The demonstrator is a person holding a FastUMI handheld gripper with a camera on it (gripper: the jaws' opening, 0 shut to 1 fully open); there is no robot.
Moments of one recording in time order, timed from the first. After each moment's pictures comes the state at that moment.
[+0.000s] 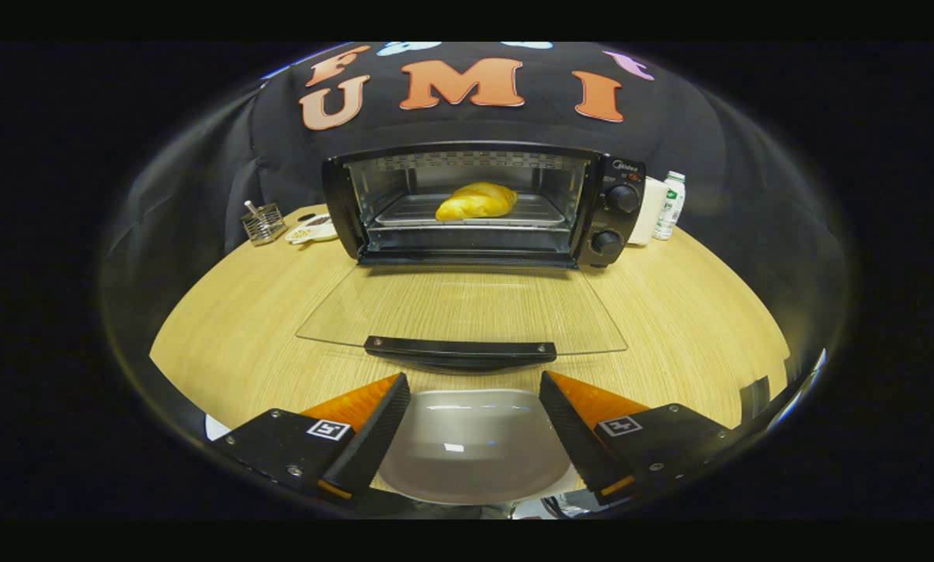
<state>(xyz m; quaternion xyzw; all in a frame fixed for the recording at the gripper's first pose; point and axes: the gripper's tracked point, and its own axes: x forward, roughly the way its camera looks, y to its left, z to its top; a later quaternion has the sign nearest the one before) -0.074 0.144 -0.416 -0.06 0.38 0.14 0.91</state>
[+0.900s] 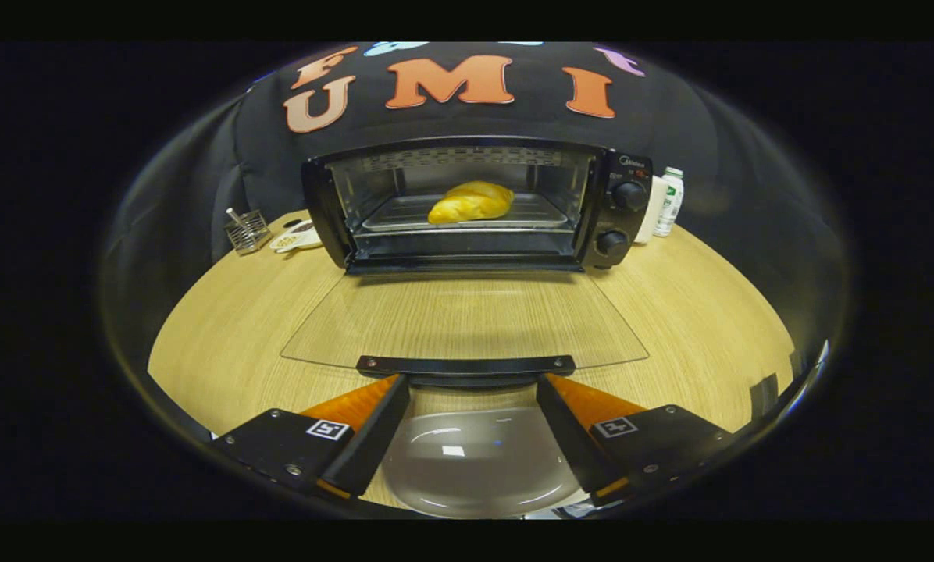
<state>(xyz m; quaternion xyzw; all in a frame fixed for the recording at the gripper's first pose) -0.055 0.156 -0.416 -0.04 0.37 0.12 0.92</state>
